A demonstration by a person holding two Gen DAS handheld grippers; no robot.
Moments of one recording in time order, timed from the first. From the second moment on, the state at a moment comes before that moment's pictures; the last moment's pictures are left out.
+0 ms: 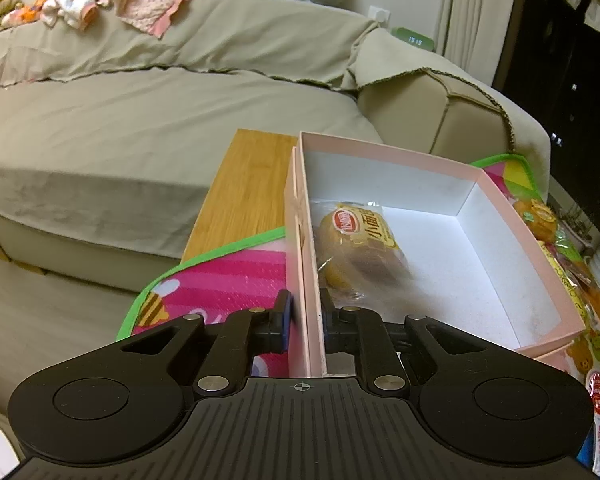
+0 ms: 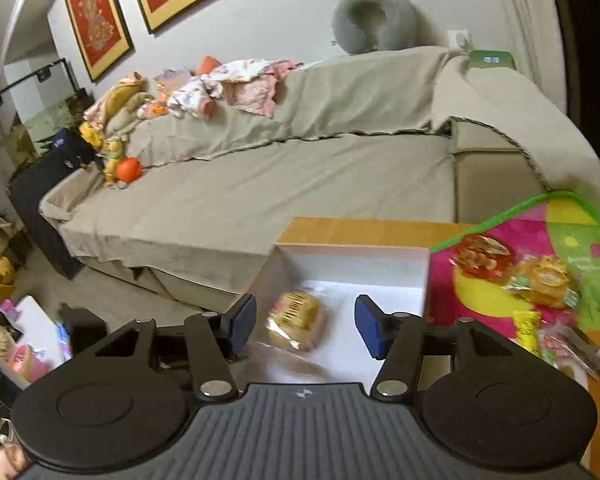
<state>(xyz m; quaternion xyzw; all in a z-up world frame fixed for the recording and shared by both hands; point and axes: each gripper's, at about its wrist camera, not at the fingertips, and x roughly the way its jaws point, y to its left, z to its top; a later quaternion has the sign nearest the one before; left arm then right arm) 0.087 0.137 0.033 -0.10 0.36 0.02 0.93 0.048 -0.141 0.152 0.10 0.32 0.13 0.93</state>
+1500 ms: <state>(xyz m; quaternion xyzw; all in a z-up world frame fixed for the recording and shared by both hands) 0.083 0.129 0.031 -0.08 0.36 0.02 0.93 -0.045 -0.188 0.049 0.05 0.41 0.02 0.91</state>
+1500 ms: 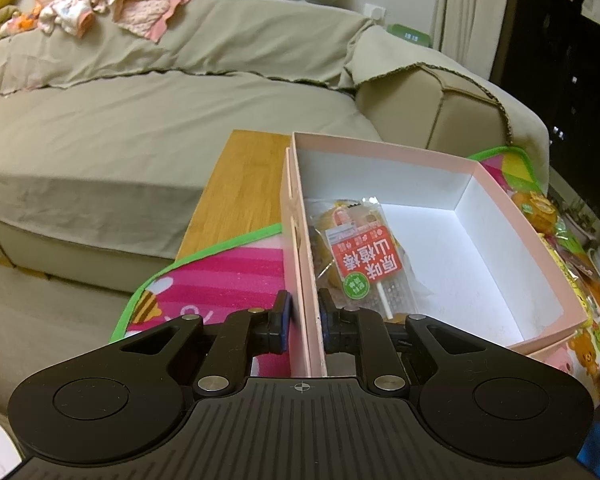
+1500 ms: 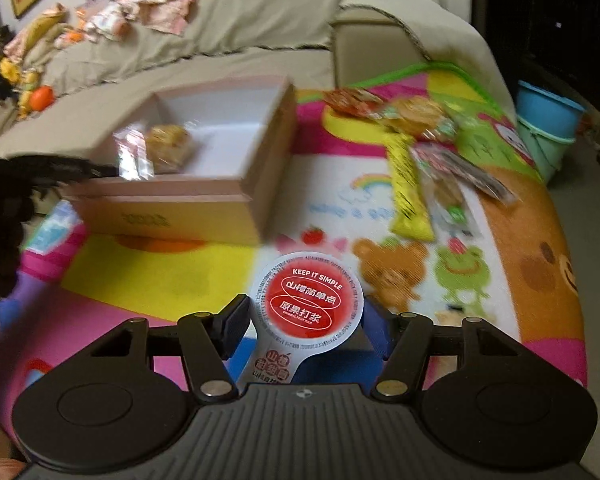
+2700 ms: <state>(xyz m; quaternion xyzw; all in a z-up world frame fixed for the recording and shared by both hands) 0.081 0.133 0.026 -0.10 0.35 0.02 0.93 -0.020 -0.178 0.084 -0.03 0.37 0.03 0.93</state>
